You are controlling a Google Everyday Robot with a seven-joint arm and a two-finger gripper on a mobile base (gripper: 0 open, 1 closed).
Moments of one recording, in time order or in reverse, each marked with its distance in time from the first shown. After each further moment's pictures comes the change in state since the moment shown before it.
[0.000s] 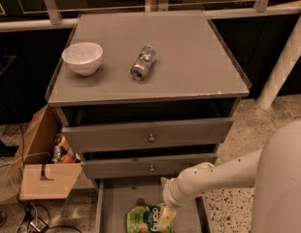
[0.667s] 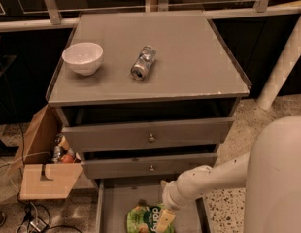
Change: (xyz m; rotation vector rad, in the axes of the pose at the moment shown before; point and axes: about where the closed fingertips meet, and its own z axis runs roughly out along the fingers) arm 0.007 0.003 0.017 -0.015 -0.002 0.034
